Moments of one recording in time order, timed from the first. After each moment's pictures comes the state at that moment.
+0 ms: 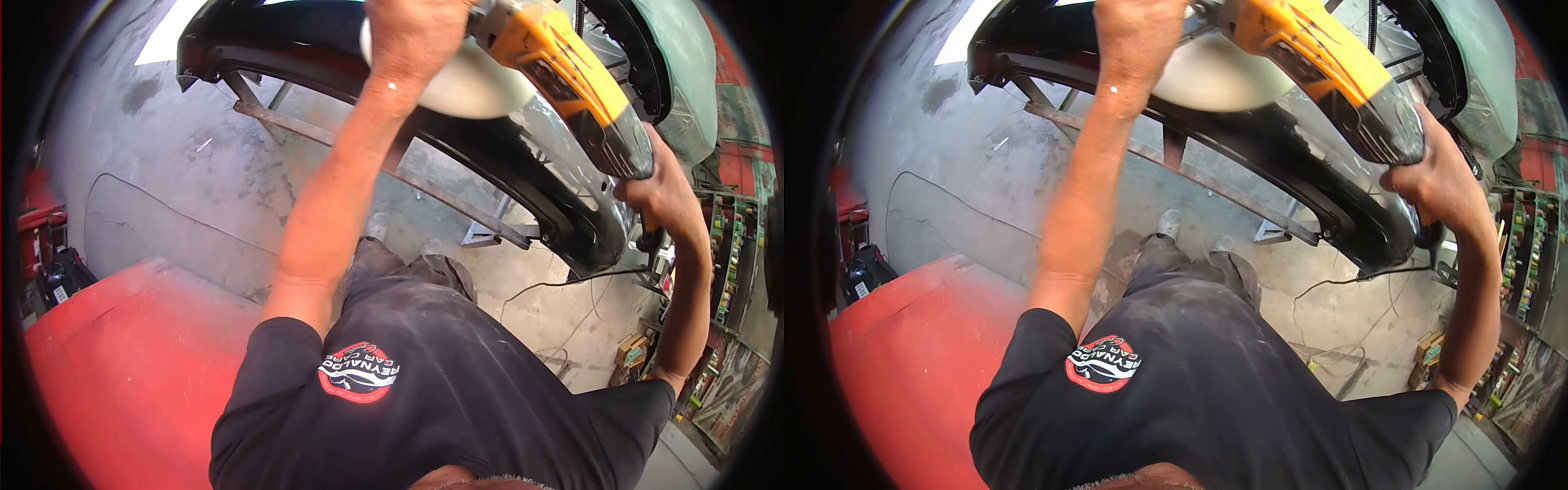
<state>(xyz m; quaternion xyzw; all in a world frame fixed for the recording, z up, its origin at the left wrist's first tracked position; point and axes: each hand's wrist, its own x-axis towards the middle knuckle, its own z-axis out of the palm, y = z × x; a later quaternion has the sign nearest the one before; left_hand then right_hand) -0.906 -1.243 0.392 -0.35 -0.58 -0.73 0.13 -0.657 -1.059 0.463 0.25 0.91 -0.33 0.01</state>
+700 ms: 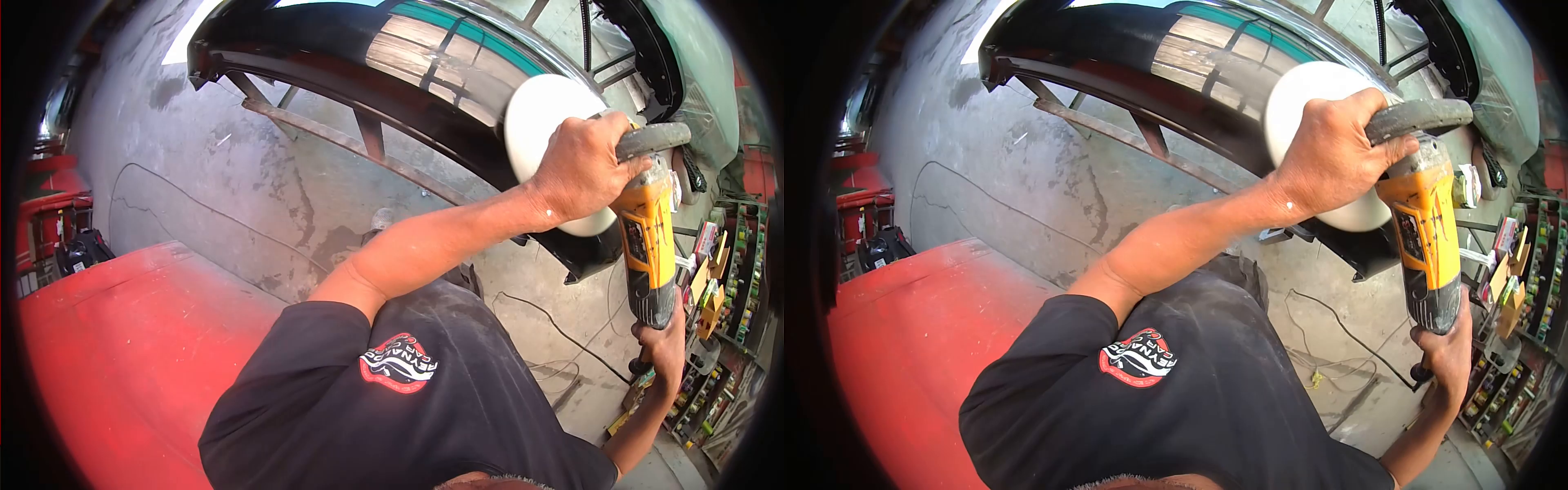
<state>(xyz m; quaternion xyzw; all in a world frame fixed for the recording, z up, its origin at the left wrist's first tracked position) -0.693 -1.086 0.342 -0.42 -0.57 -0.71 -0.01 -0.395 -0.991 0.406 0.48 0.79 -0.39 0.01</state>
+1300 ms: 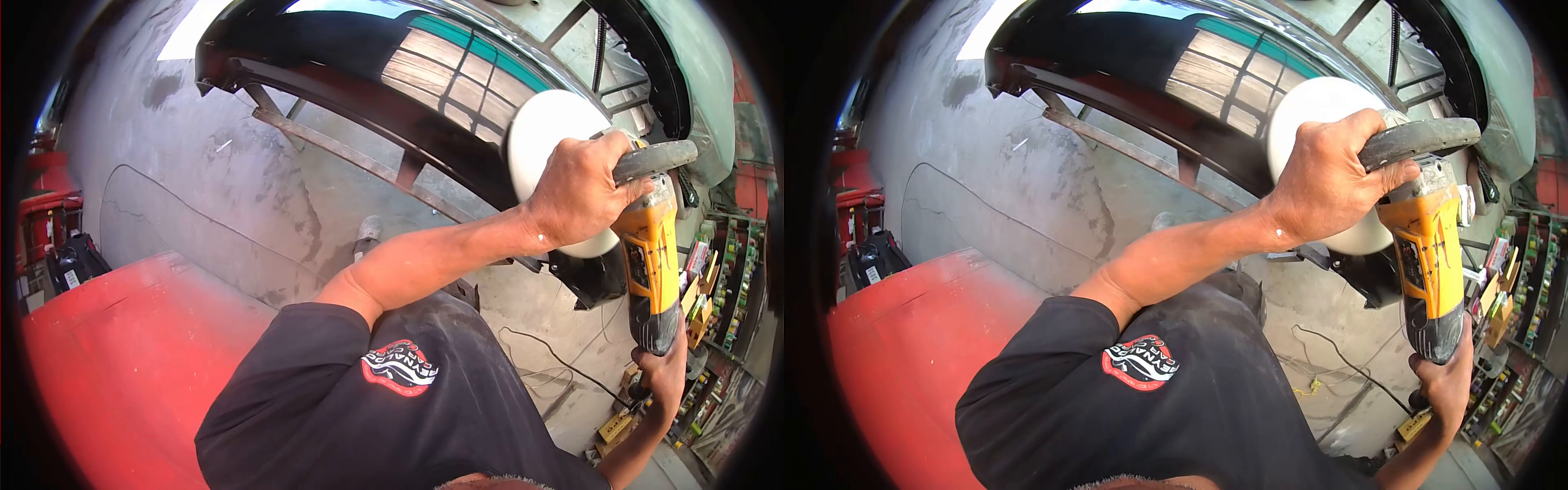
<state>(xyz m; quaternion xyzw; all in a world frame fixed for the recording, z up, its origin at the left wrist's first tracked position) -0.775 -1.153 0.374 -0.41 -0.51 -0.75 -0.02 -0.472 -1.066 0.458 0.50 0.80 -0.33 -0.03</state>
